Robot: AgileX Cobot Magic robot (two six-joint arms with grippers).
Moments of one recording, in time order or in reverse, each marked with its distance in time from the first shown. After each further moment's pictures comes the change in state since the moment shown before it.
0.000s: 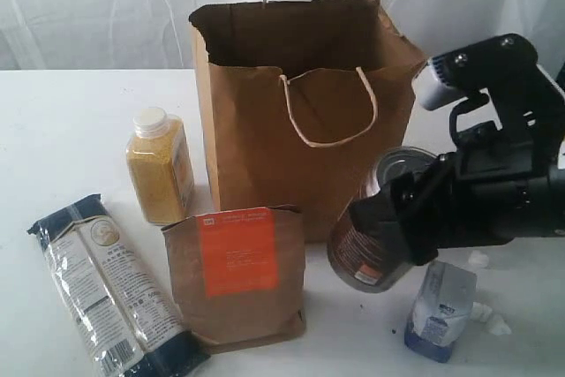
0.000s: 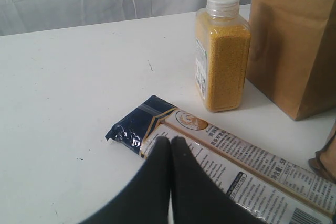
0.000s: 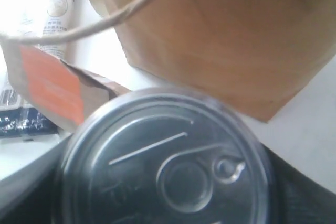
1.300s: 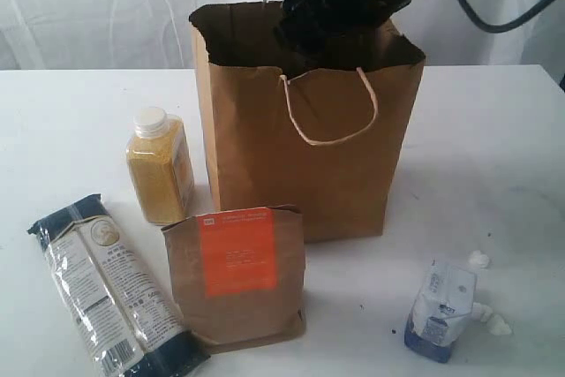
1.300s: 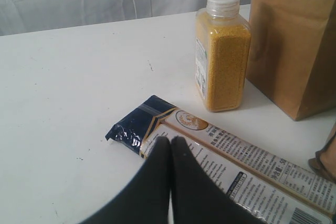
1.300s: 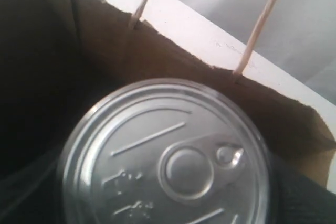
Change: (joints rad) left arm 0.000 0.000 0.000 0.000 0.000 0.000; right arm 0.000 0.640 -0.786 -0.440 0.067 0.145
